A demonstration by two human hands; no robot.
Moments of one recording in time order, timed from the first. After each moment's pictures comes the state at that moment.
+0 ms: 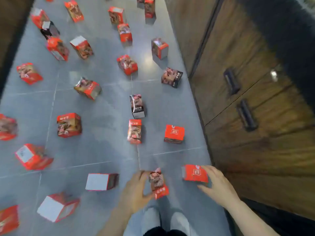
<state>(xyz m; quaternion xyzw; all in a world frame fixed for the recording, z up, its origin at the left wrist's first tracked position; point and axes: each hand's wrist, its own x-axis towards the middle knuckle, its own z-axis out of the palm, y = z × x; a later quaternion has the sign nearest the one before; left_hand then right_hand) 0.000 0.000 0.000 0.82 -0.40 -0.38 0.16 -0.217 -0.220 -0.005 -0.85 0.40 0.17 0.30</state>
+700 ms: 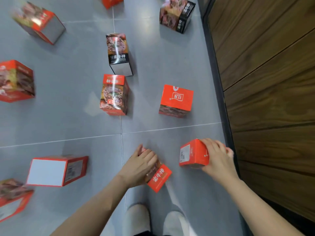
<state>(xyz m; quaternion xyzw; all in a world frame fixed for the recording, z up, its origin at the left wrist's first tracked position) 0.000 -0.057 -0.261 0.69 -0.71 -0.16 -0.02 -0.205 -0.267 -0.220 -0.91 0.36 0.13 0.17</state>
